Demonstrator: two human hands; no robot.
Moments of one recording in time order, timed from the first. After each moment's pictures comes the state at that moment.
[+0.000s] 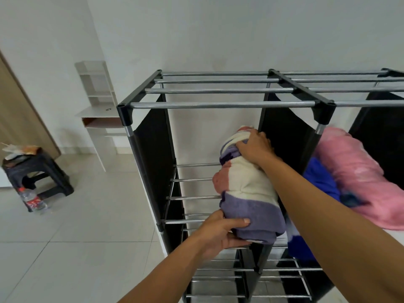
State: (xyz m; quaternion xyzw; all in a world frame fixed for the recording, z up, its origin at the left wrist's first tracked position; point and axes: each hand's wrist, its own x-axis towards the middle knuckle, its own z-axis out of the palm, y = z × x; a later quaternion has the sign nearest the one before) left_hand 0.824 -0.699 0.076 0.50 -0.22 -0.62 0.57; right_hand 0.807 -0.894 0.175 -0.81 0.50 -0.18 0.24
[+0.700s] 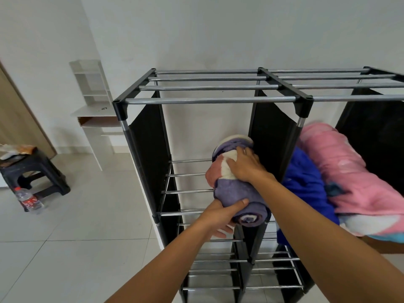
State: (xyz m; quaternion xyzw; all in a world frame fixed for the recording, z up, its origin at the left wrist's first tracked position) left_hand 0.805 -0.706 0.104 0.72 -0.30 -0.48 0.39; right_hand 0.781 -0.862 0.136 -0.86 0.46 -0.07 0.19
